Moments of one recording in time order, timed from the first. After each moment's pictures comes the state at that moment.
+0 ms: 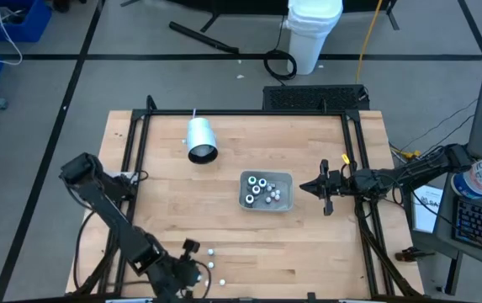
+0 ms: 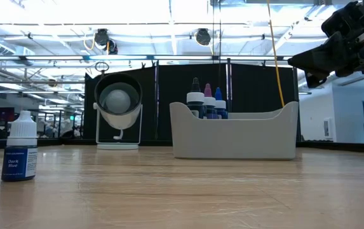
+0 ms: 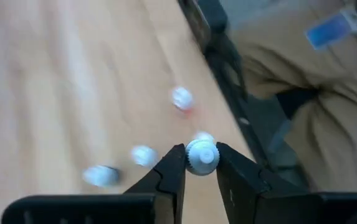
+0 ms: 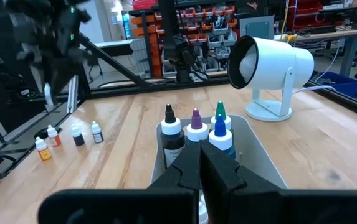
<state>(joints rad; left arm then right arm) -0.85 1.68 1.19 -0.42 -0.27 -0.40 0.24 0.52 0.01 0.45 0.26 0.13</state>
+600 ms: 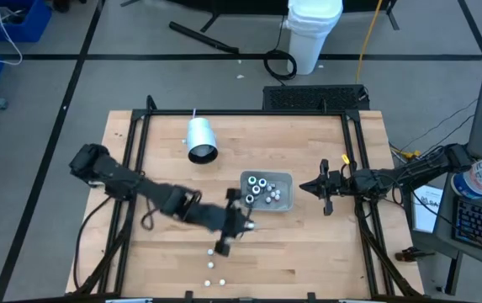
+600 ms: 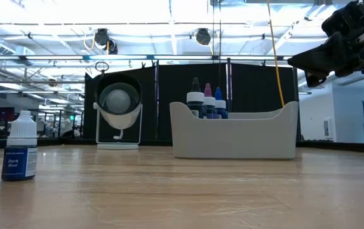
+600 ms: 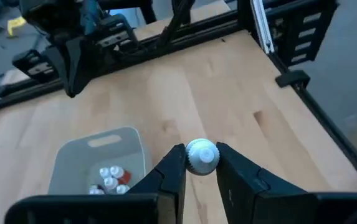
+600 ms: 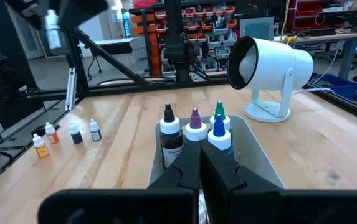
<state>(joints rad) -0.40 1.67 1.38 -0.27 -0.26 0.07 0.24 0.52 0.01 0.45 0.27 0.11</state>
